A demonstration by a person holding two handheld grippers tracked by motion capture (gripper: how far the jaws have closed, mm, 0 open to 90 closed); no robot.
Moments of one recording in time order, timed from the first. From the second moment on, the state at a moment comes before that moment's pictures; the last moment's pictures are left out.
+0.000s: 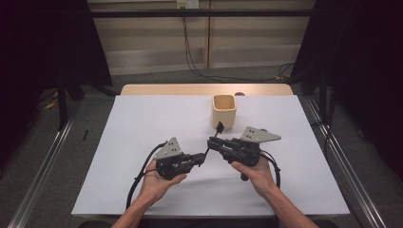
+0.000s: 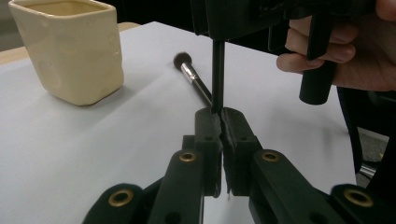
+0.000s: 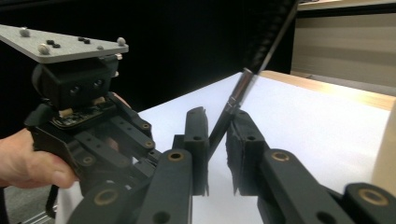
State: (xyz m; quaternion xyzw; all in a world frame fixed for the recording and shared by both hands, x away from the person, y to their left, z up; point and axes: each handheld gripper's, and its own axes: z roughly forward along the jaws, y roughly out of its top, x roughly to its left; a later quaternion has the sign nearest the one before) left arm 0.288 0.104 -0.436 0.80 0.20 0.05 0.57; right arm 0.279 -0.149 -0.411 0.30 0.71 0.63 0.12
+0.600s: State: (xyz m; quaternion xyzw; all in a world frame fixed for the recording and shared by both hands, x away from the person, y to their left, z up) left arm 0.285 0.103 -0.443 0.80 0.19 0.06 0.57; right arm 0.275 -0.143 -0.412 0.28 0.71 0.63 0.09
